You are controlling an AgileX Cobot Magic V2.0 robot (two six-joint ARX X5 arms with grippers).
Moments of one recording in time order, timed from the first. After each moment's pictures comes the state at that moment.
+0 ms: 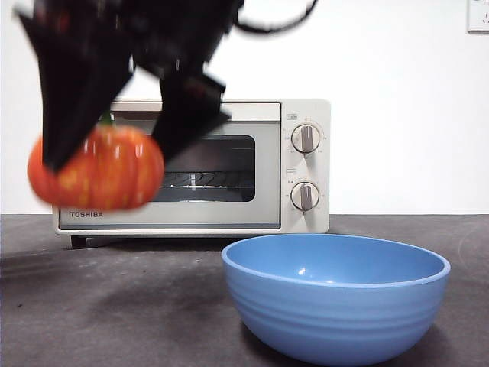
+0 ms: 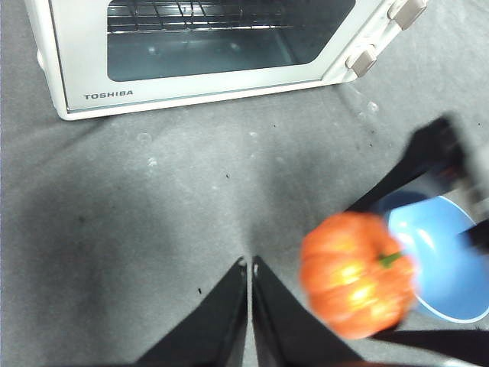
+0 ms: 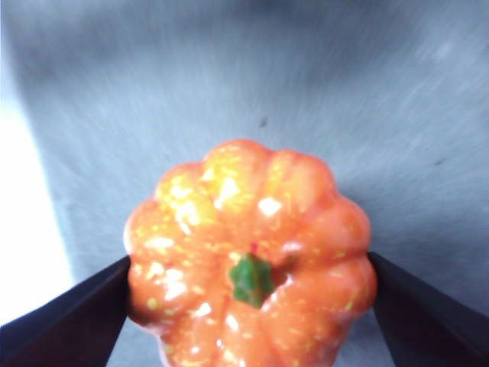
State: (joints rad) left arm -0.02 0.71 0.87 -0.88 0.50 0.04; right arm 1.04 1.69 1.35 -0.63 -0.13 -0.08
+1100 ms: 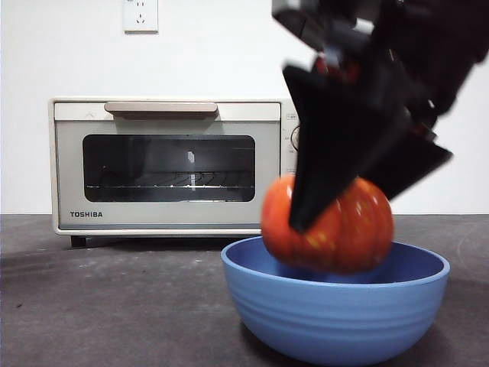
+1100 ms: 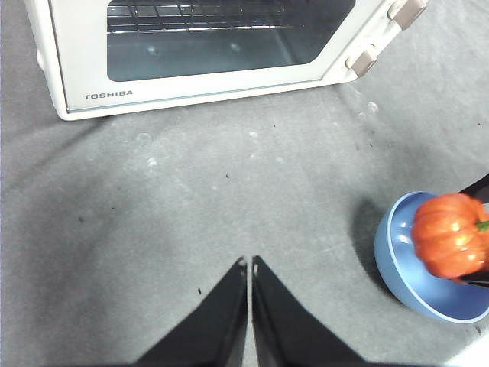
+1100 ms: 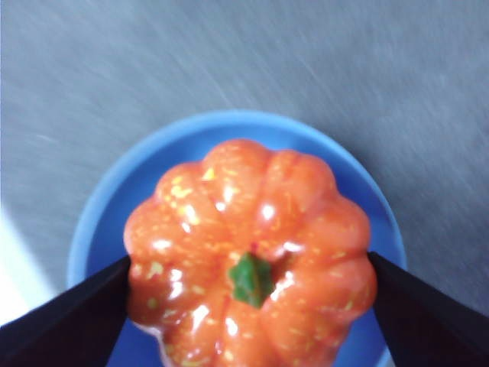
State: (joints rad) left arm -0.02 0.71 0.87 -0.88 0.50 0.04; right arm 0.84 1.24 0.77 -0.53 -0.10 0.03
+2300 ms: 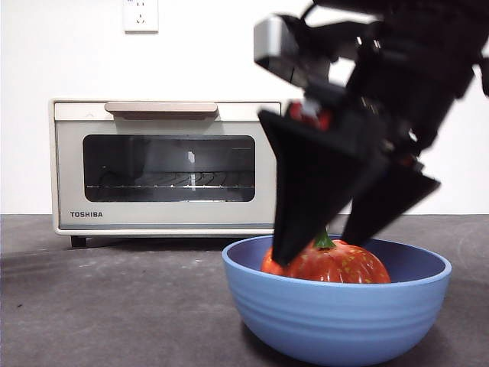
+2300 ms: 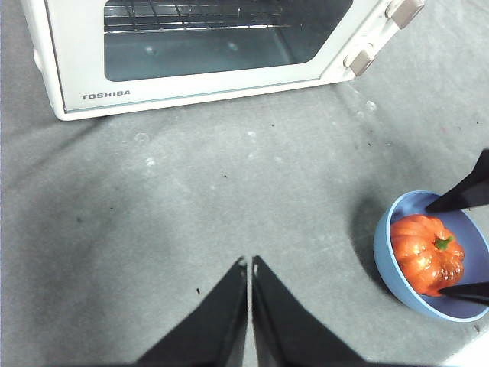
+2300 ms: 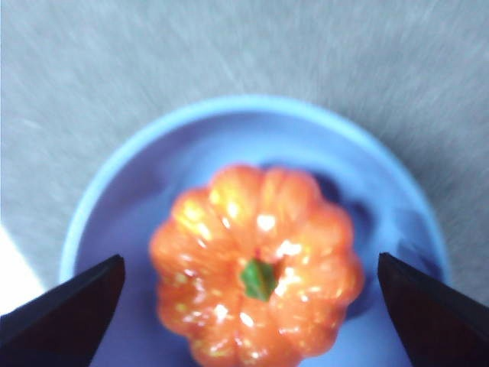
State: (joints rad) left arm -0.02 0.71 0.87 -0.88 0.50 0.04; right arm 0.86 1.34 0.82 -0.55 -0.13 0.03
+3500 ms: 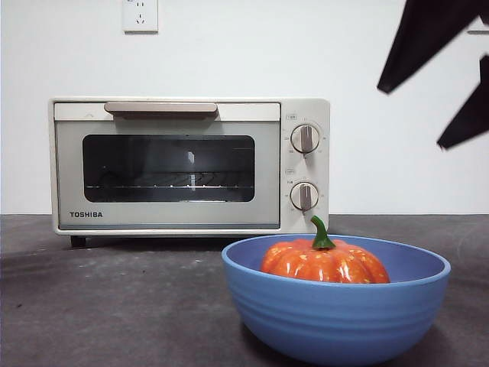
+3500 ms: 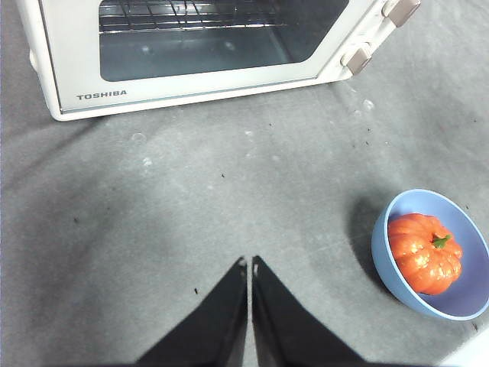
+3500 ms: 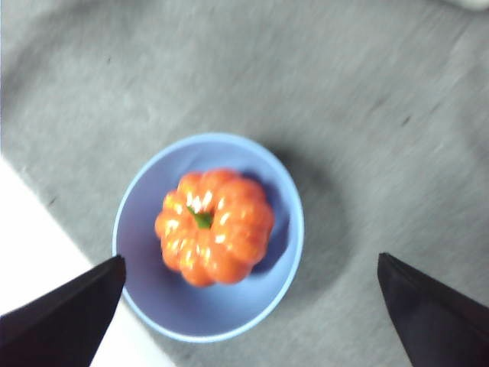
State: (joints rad) left arm -0.03 0.71 0.87 -0.88 0.50 0.04; right arm 0.46 0.95 0.80 -0.75 -0.42 0.03
